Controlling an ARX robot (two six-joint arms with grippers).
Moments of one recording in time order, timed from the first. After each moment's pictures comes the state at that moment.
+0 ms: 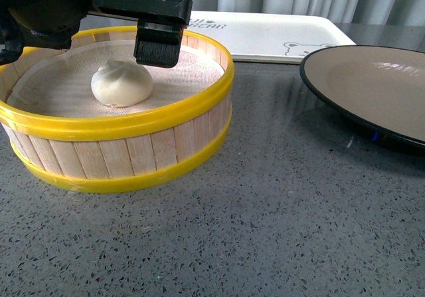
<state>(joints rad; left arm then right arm) -0.45 1.56 1.11 -0.22 -0.35 -0.13 0.00 0.00 0.01 0.00 0.00 0.00</state>
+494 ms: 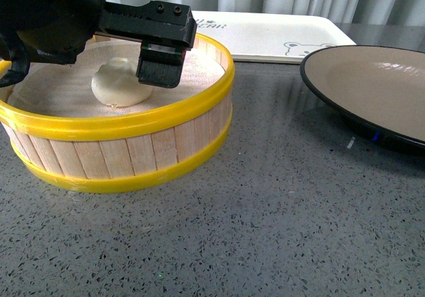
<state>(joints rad) -0.46 1.57 1.09 -0.23 -0.34 -0.13 0.00 0.00 0.01 0.00 0.00 0.00</state>
